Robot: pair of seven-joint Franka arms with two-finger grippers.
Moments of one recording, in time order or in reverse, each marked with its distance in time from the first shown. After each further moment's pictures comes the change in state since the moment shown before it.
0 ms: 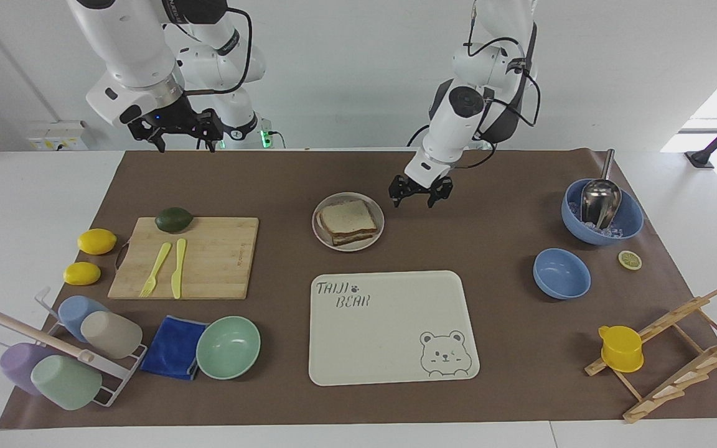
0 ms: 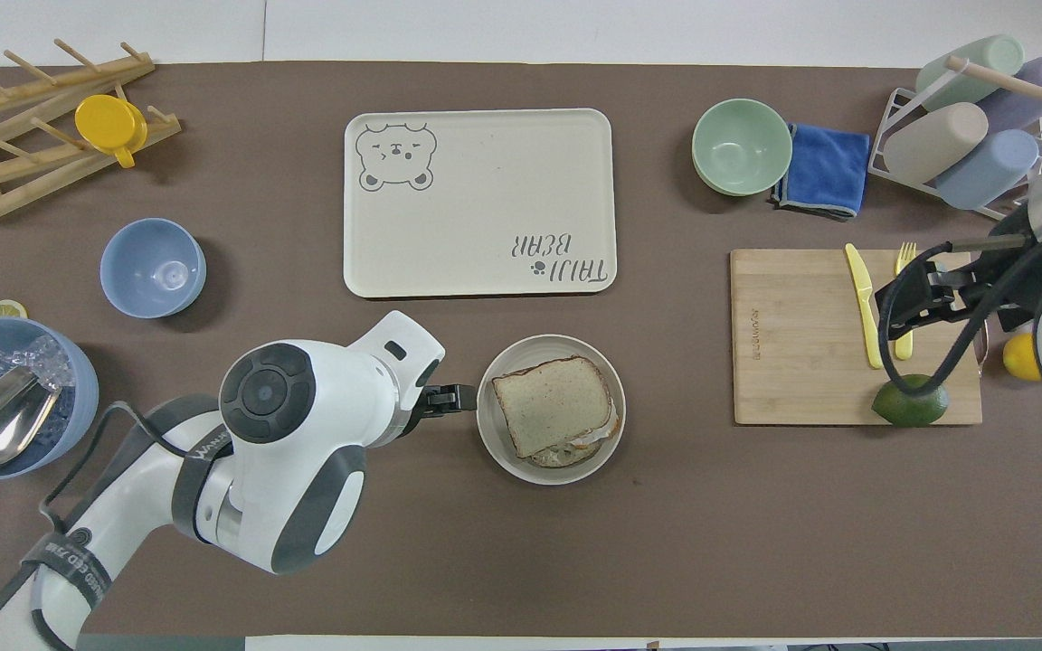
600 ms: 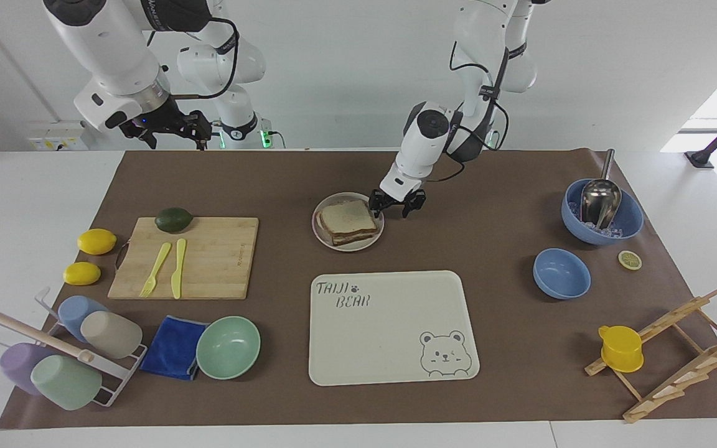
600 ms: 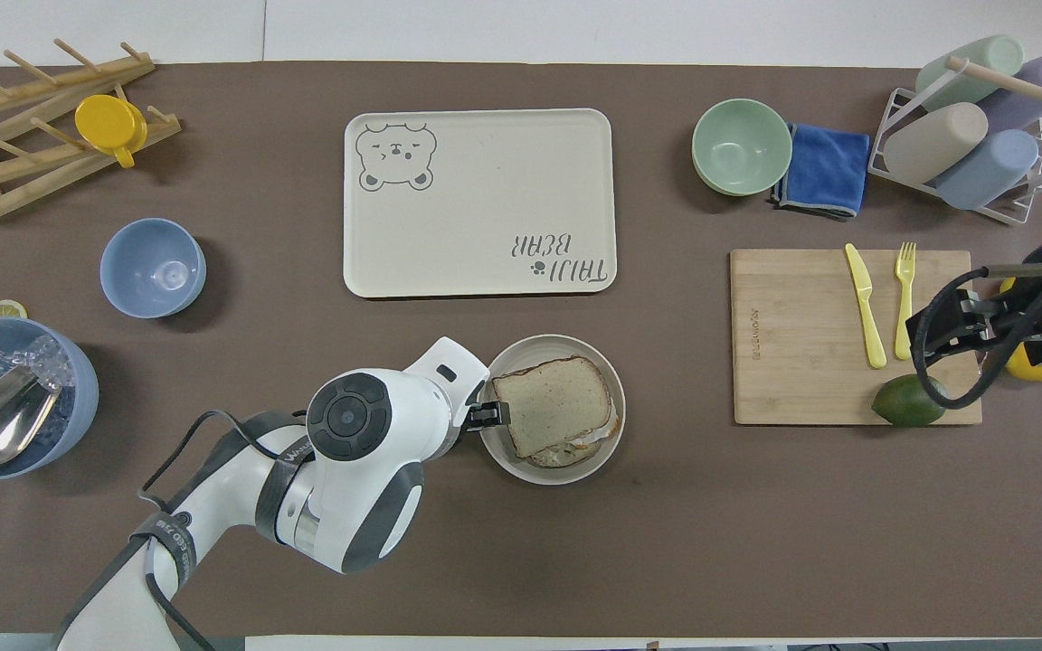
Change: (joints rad) left arm -0.084 0.120 0.001 -0.027 -0.034 0.148 -0.052; right arm -0.009 -0.064 -0.044 -0.098 0.011 -0.015 -0.013
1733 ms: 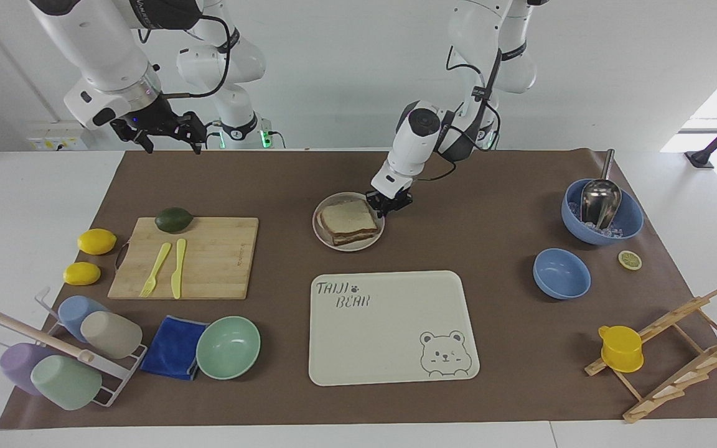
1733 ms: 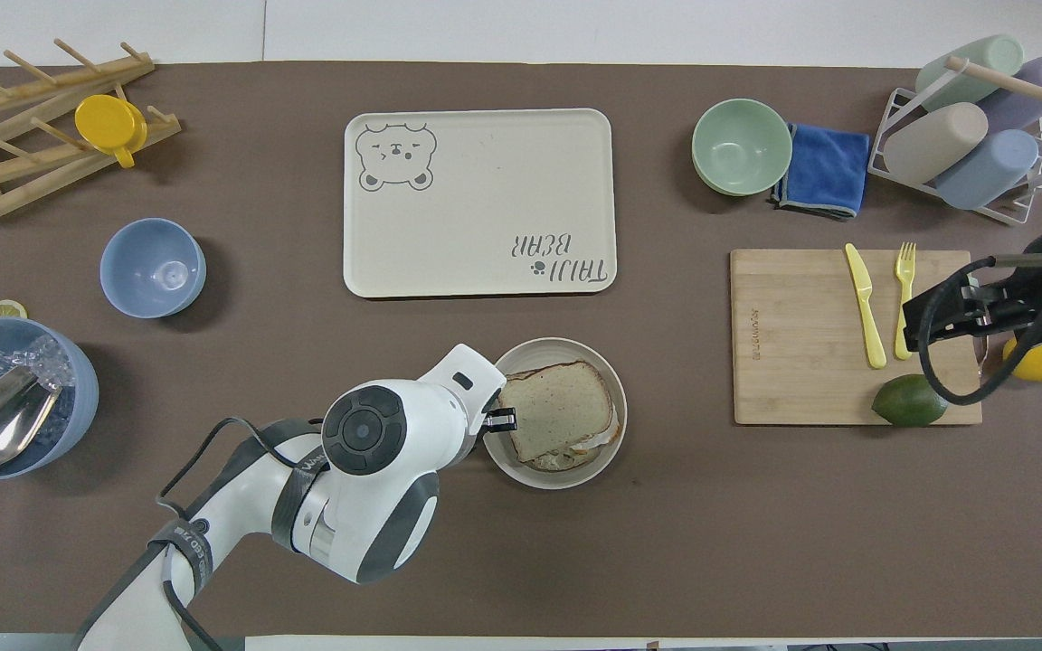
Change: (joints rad) left arm -0.035 0.003 0.001 0.006 -0.027 0.037 -0.003; right arm -0.020 -0.007 0.005 -0.020 0.035 0.073 0.000
